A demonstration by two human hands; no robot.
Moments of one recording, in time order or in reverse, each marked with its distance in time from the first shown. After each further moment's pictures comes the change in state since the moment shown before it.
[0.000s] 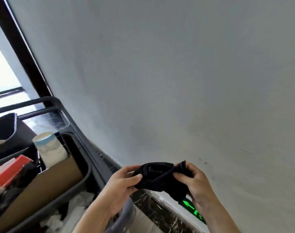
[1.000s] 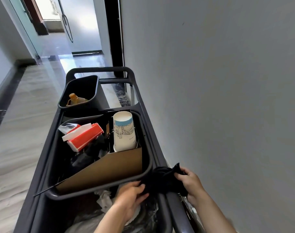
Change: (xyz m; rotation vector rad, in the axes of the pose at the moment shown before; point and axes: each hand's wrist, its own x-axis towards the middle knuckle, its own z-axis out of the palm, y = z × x) left_hand 0.023 -0.021 -0.175 -0.380 0.786 -0.139; right_hand 0.152 0.117 0.208 -0.257 -0.241 0.399
